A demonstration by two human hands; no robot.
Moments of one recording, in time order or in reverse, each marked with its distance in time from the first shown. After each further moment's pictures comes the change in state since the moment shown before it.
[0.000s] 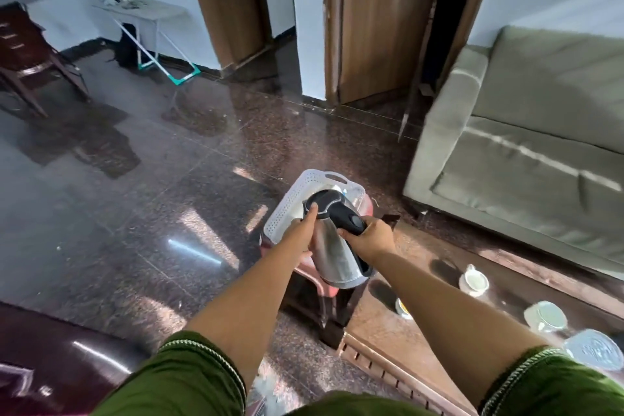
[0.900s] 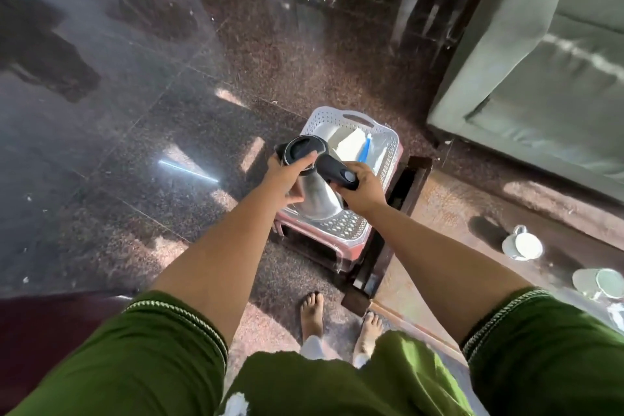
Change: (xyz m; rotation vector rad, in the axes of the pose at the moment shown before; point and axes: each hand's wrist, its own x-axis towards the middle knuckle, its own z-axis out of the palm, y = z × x) left_hand 0.192 0.037 -0.066 -0.184 -0.058 -0.174; right_hand 0.173 0.008 0.133 0.068 -0.146 0.018
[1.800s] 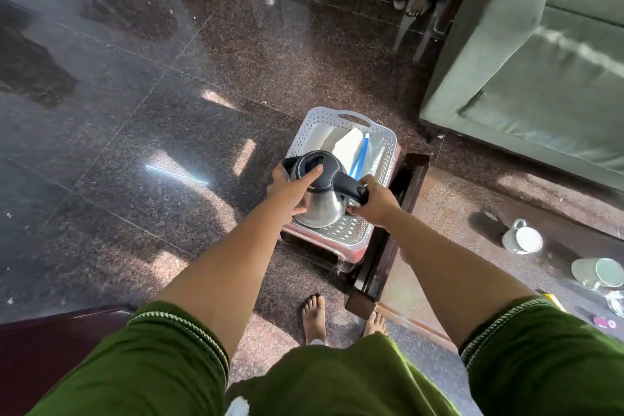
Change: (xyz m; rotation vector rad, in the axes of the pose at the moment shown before) left_hand 0.031 -0.017 -0.001 0.130 0.018 0.023; right_hand 0.011 0.026 -0.007 -0.289 -0.148 0.212
